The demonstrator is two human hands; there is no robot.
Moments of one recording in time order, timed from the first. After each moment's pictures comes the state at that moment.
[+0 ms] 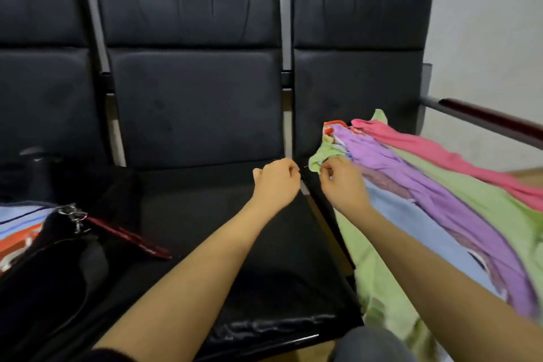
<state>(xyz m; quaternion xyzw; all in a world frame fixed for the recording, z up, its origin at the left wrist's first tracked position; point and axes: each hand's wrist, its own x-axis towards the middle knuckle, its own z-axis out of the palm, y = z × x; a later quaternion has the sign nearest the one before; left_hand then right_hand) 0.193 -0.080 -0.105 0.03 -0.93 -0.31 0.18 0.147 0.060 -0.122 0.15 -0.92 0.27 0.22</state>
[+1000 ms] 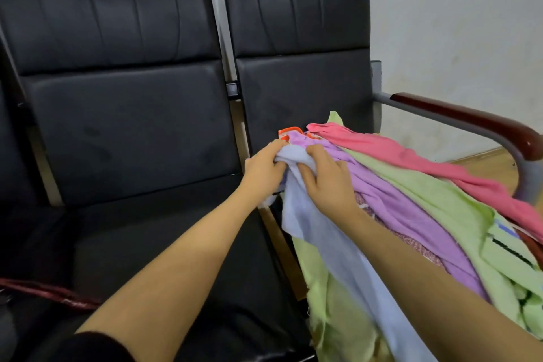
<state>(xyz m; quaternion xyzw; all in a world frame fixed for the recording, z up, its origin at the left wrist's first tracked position) 0.109 -0.005 -0.091 -0.12 -0.87 -0.44 0.17 0.124 0.142 -0.108 0.16 -0.89 0.31 0.28</state>
